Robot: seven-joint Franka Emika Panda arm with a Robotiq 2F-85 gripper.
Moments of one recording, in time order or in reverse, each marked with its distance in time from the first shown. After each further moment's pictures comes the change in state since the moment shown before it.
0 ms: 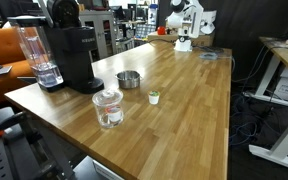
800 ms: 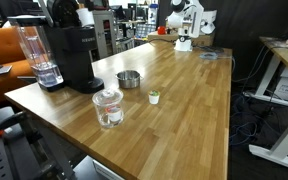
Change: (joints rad) arm 0.045 0.000 -0.002 -0.187 0.209 0.069 -0.001
